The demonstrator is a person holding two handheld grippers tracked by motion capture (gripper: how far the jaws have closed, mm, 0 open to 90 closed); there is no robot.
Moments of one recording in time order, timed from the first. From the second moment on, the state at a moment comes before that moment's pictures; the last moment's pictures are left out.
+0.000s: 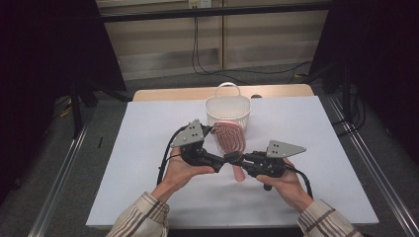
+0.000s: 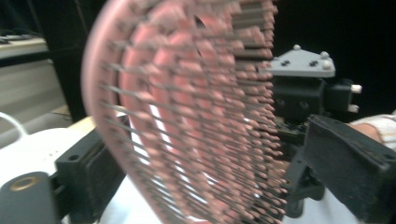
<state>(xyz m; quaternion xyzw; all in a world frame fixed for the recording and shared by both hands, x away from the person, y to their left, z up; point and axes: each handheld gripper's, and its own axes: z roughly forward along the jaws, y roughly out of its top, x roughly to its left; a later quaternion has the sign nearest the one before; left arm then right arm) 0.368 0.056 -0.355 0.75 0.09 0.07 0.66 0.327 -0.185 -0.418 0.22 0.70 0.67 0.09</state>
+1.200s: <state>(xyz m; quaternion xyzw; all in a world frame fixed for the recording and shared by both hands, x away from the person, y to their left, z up) 0.374 0.053 -0.361 0.75 0.08 0.03 0.66 0.326 -0.182 -0.419 0.20 0.71 0.68 0.07</state>
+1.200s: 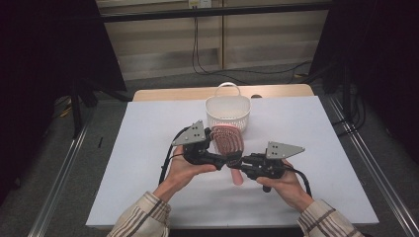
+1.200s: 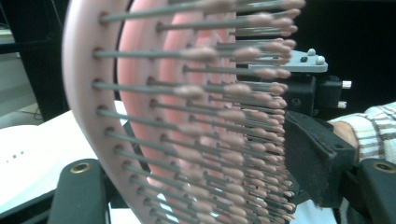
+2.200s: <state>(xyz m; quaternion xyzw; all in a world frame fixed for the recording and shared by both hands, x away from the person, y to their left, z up) 0.372 0.045 -0.363 0.74 0.08 0.00 0.67 0.329 -0.186 -0.419 0.21 0.70 0.67 0.07</state>
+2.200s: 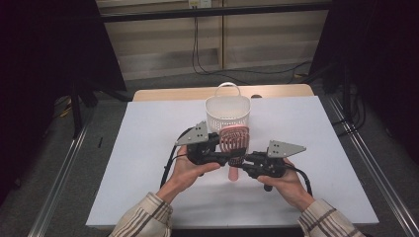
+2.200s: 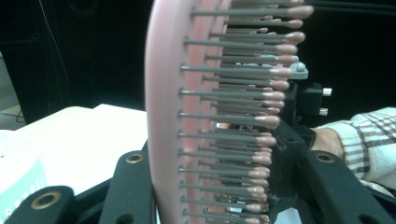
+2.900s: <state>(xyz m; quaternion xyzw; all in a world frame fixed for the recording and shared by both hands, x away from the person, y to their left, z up) 0.369 0.039 -0.360 0.74 0.09 0.00 0.67 0.328 -0.183 -0.420 0.23 0.71 0.66 0.09</state>
